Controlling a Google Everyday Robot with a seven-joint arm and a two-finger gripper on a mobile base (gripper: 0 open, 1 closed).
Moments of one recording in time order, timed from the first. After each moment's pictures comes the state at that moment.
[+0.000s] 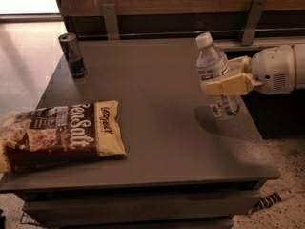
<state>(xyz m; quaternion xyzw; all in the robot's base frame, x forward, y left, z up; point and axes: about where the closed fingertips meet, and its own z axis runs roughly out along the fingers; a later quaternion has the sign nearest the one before) 0.510 -0.148 0.931 -0.44 0.72 0.31 0.44</state>
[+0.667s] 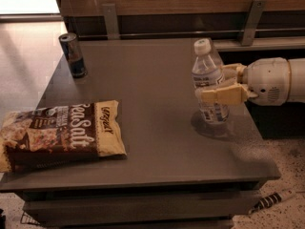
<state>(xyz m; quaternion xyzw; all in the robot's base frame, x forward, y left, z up) 0.497 -0.131 0.926 -0.46 0.66 0.35 0.48</state>
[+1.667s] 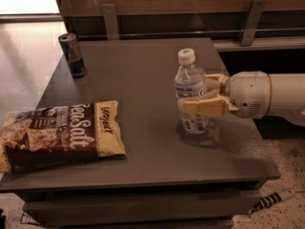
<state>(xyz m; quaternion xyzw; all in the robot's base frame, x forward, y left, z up) 0.475 -0.090 0.919 -0.46 0.62 0.39 0.50</state>
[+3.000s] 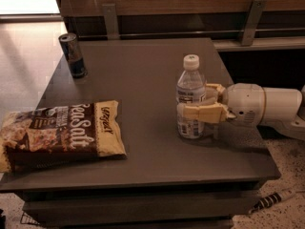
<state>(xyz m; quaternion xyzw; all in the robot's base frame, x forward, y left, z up) 0.479 -0.091 0.894 -0.42 0.62 0.43 0.51</state>
